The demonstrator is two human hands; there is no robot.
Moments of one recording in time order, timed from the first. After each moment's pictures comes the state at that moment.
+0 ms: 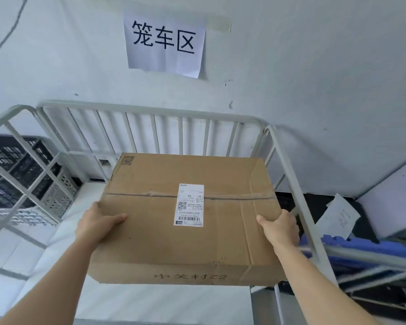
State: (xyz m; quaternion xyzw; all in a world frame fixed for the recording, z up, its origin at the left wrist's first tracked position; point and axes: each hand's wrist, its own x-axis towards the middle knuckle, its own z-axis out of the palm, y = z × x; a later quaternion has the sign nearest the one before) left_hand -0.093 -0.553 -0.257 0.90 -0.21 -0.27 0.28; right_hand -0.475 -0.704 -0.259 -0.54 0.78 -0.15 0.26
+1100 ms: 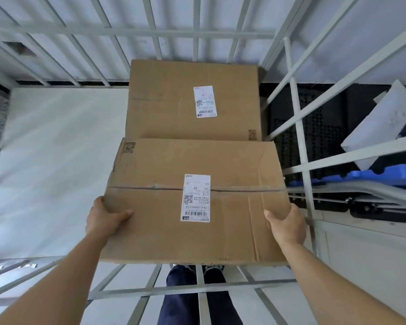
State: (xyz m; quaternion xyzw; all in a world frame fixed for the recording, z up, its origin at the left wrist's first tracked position) left_hand -0.108 -0.581 -0.593 0.90 -0.14 -0.39 0.11; right_hand -0.502 -0.687 -0.594 -0.45 0.84 0.02 0.30
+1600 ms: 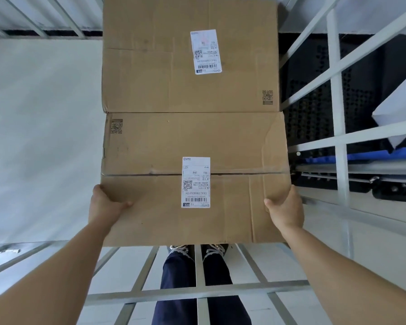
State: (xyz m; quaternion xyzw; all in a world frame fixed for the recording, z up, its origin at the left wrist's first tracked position) left_hand -0.125 -0.571 -0.708 0.90 -0.13 -0.41 0.08; right_hand -0.510 -0.684 -0.701 -0.44 0.83 0.06 0.34
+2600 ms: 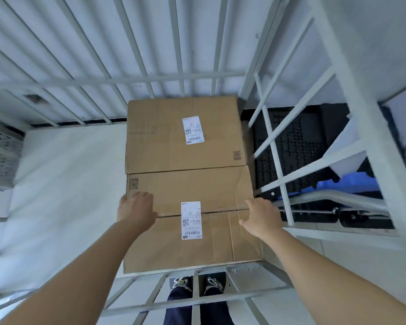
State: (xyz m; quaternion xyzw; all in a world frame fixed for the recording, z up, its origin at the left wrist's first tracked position) left_hand -0.180 -0.674 -0.507 0.75 -0.58 -0.22 -0.23; right_hand -0.478 -0.733 -0.512 -0.72 0.61 0.25 0.24
